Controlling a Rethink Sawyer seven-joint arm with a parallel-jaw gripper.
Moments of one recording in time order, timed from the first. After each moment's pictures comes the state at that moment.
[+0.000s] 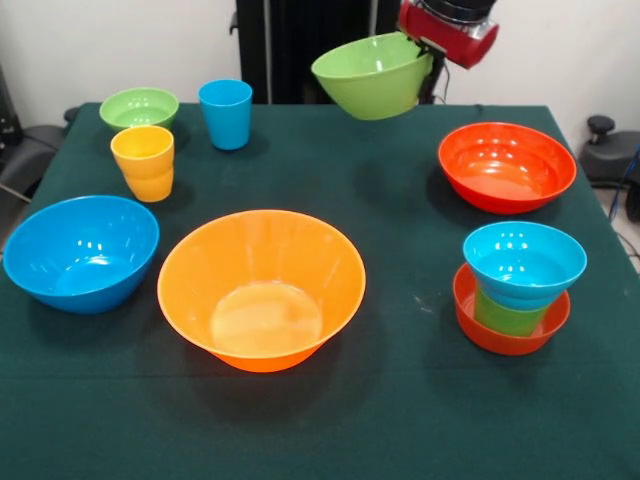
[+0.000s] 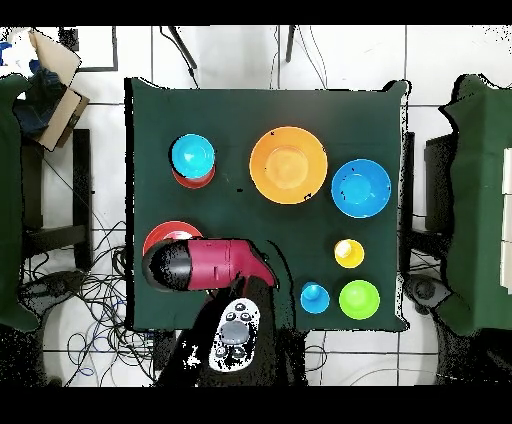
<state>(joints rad) 0.10 -0.72 -0.18 1.86 -0.06 0.57 2.45</state>
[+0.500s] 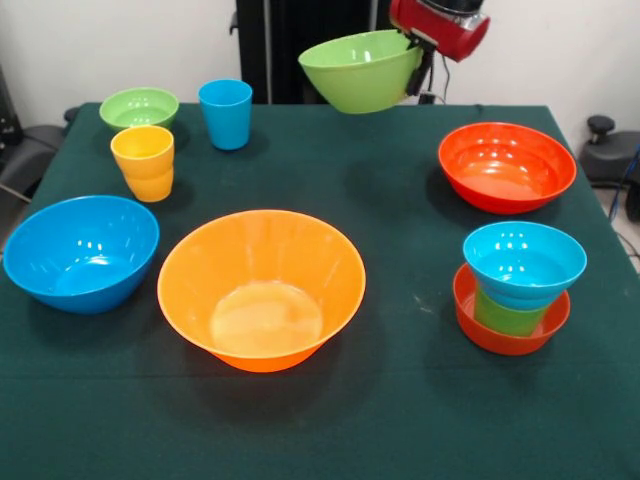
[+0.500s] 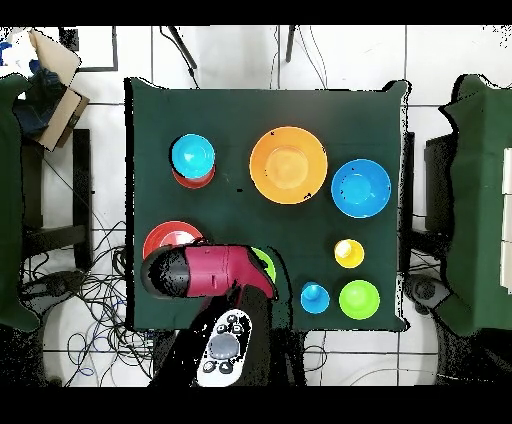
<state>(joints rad) 0.15 -0.72 -0.25 1.85 -0.08 0.53 2.45</state>
